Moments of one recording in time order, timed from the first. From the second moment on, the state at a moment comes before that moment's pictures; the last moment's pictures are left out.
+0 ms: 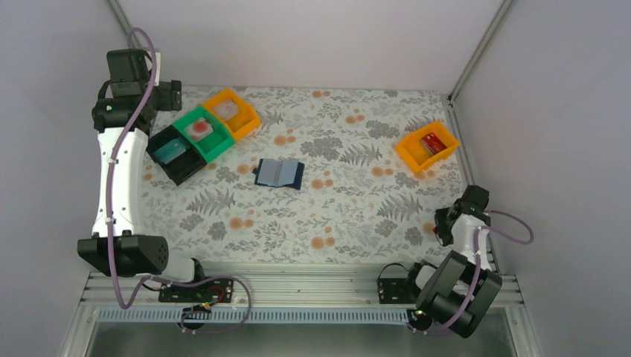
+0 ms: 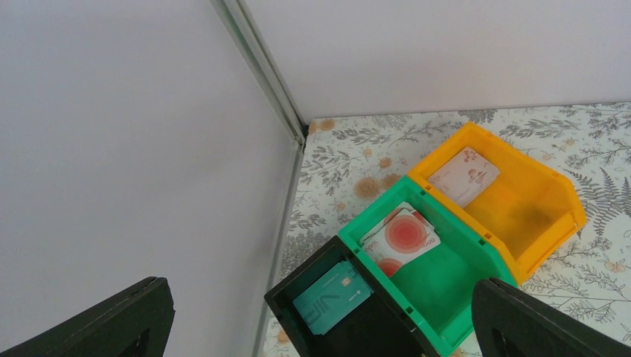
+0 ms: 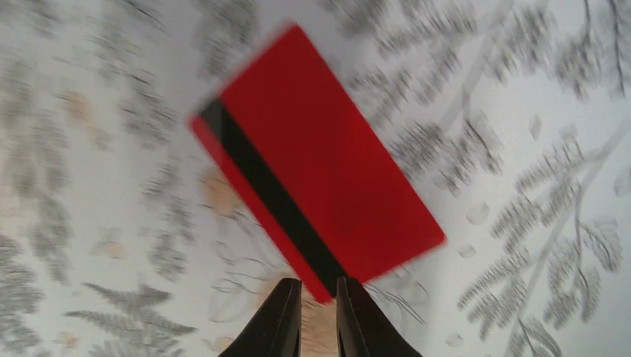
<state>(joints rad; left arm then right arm) 0.10 1.44 1.77 -0.89 -0.21 0.17 -0.56 1.05 0.52 -0.63 -0.02 0.89</state>
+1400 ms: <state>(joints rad) 0.10 1.45 1.78 -0.86 -0.27 0.22 -0.68 1.41 0.59 -0.34 -0.10 1.03</state>
